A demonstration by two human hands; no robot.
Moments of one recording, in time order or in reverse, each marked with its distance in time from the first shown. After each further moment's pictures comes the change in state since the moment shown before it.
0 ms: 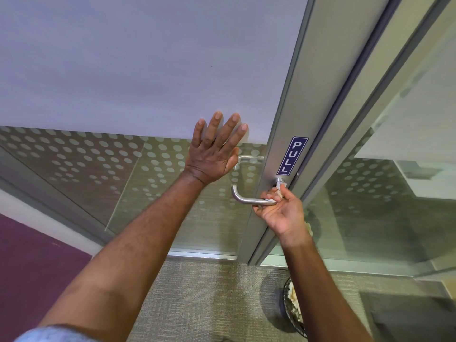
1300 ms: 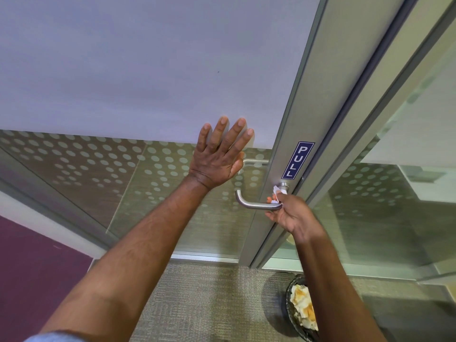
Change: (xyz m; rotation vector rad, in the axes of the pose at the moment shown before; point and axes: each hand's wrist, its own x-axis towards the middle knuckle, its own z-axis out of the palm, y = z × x) left_hand -0.002 -0.001 0.006 -0.004 0.021 0.011; right_hand 0.004 -0.011 0.021 -0.611 0.266 -0.027
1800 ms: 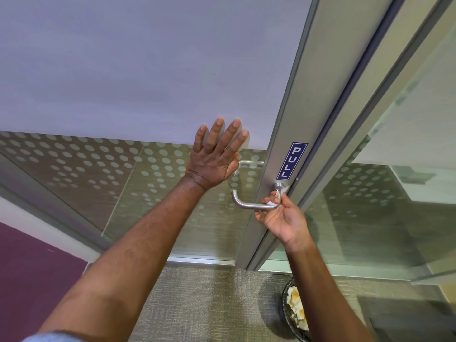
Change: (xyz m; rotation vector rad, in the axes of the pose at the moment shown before) left_hand 0.000 0.001 -0.003 -0.014 -0.009 -0.011; right_hand -0.004 0.021 -0.016 0.443 -0.225 0.013
